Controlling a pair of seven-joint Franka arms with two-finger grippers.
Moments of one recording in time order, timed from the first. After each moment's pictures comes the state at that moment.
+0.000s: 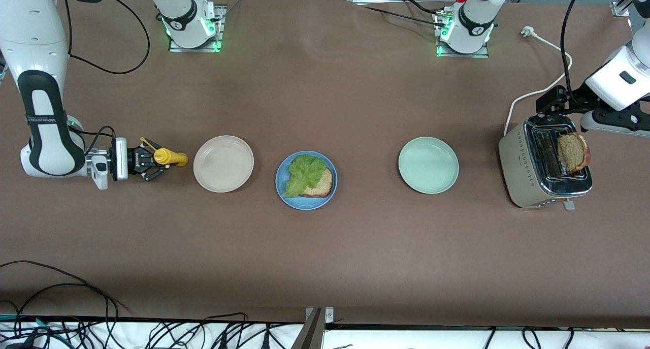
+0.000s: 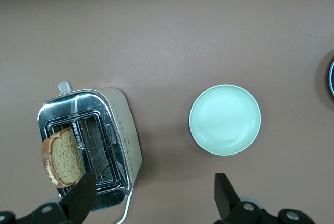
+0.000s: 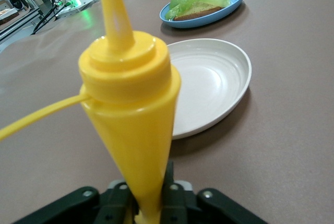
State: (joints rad) left arm -0.05 0.02 0.00 -1.63 0.00 1.67 0.10; right arm -0.09 0.71 -0.22 -1.79 0.92 1.68 -2.28
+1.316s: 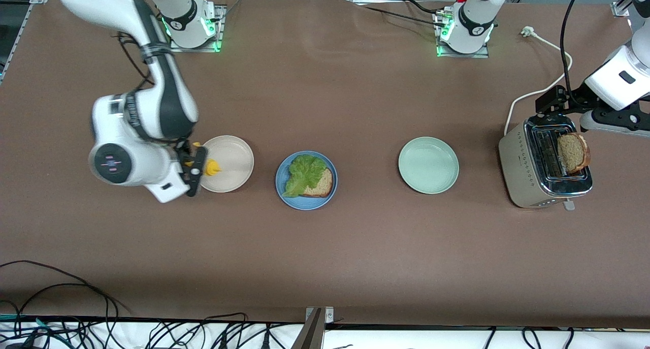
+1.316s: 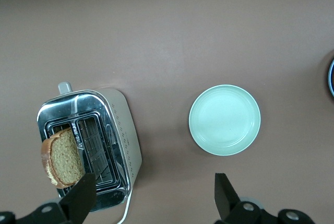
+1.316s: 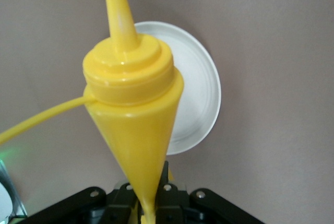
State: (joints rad) left arm -0.05 0.02 0.00 -1.63 0.00 1.67 0.10; right arm 0.41 0.54 -0.17 -1.50 0.05 1.71 -1.10
